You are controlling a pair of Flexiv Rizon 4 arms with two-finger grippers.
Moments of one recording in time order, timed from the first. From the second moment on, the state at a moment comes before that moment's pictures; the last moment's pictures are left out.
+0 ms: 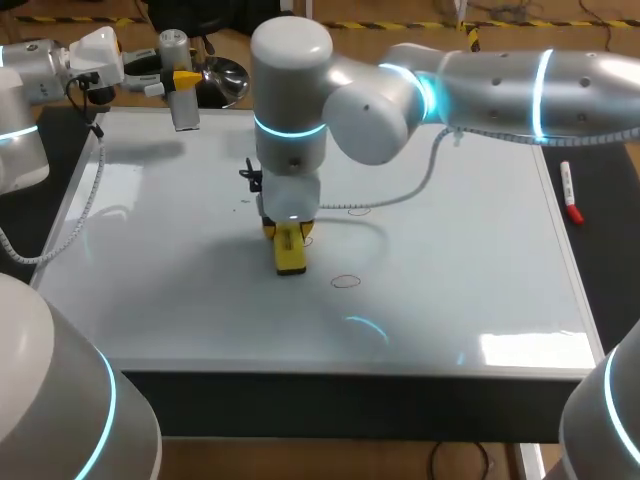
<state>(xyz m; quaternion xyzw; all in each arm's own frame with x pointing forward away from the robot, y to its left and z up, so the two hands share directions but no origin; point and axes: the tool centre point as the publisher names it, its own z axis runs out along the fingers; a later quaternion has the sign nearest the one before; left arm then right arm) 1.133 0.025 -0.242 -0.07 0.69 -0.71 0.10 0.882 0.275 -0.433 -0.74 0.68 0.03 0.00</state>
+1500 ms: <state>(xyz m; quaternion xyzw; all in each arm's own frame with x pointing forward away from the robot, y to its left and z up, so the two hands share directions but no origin) 1.133 0.025 -0.242 -0.07 0.69 -0.71 0.10 0.906 0.230 -0.367 -0.74 0.67 0.00 0.03</state>
